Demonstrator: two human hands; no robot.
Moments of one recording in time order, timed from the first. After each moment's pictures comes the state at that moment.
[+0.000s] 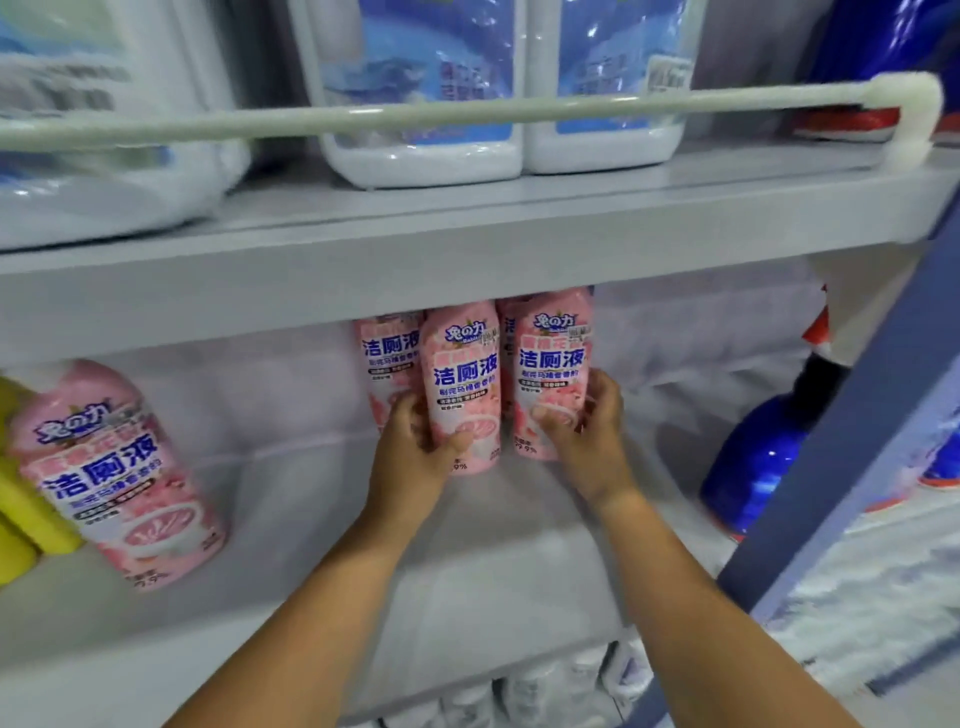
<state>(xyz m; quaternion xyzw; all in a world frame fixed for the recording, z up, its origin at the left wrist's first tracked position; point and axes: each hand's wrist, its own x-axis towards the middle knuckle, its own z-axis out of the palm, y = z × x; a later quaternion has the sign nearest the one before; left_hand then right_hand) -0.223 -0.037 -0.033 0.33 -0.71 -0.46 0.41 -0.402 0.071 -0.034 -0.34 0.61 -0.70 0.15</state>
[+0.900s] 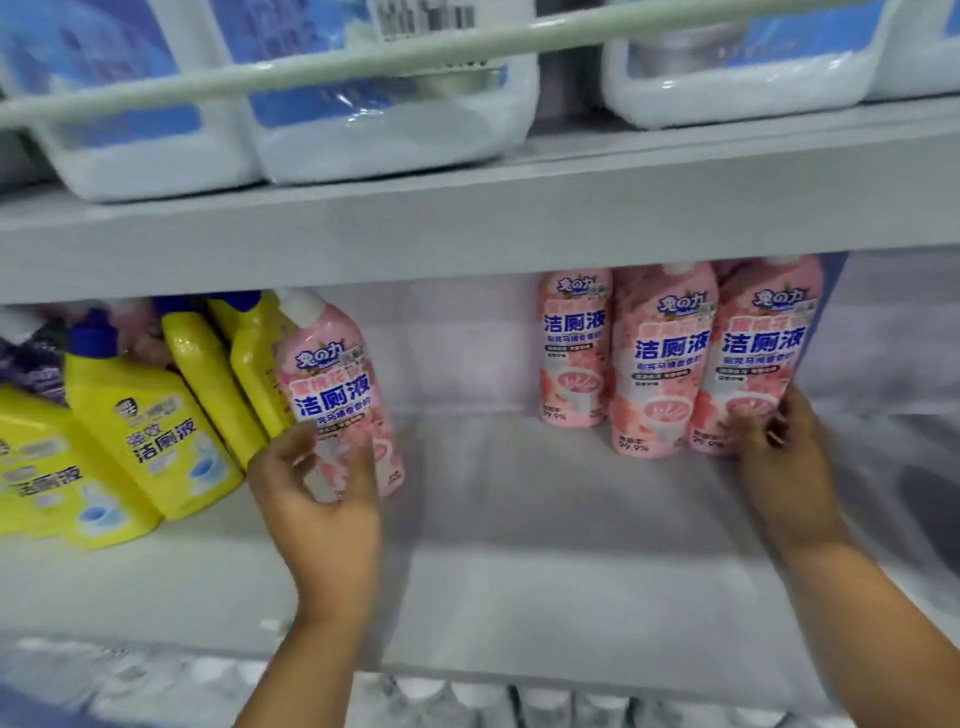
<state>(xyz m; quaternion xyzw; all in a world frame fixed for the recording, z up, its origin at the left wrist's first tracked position) -0.034 -0.005 -0.018 0.50 -0.50 -0.19 0.68 -0.407 0.048 -0.055 -0.40 0.60 -0.68 0.12</state>
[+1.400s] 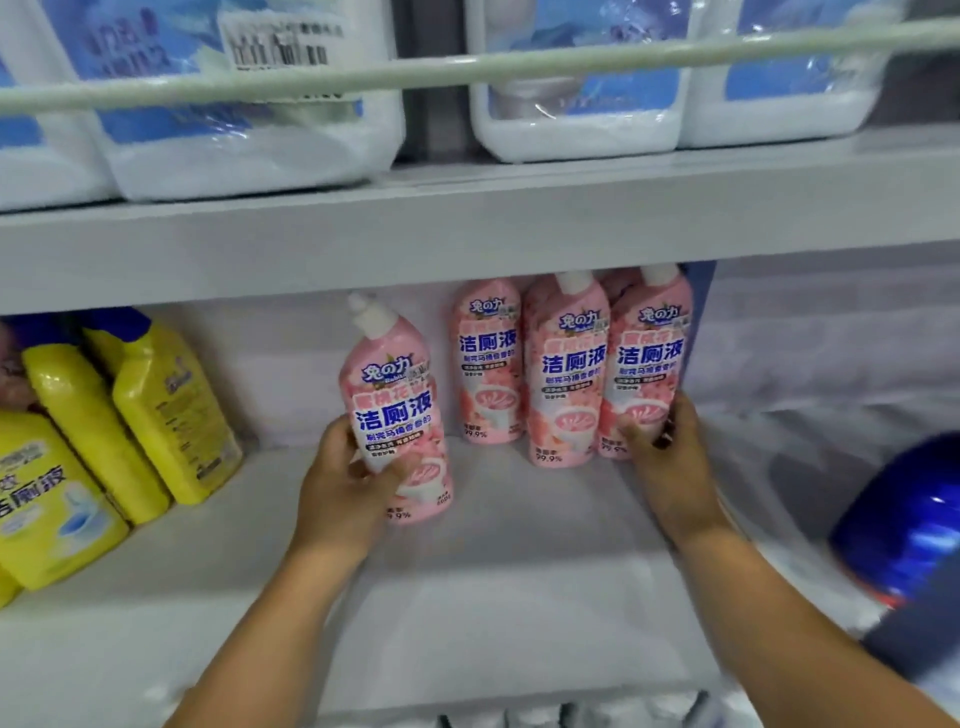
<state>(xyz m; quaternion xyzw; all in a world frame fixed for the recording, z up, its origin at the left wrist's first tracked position) -0.093 -0.046 -0.025 0.44 -0.60 -0.45 0.50 -0.397 0.051 -0.051 -0.38 0.57 -0.70 0.17</state>
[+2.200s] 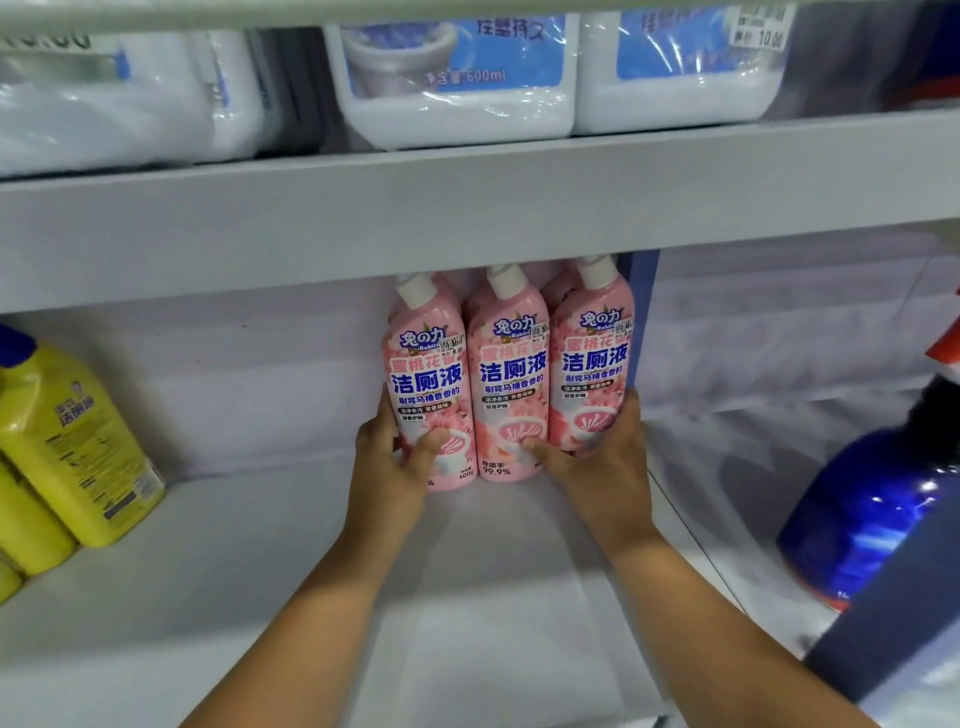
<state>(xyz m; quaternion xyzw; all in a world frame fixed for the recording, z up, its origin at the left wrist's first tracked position) -0.191 -0.071 -0.042 0.38 -0.71 -0.38 0.46 -0.392 0.034 -0.058 -0.34 0.71 -0.61 0.06</state>
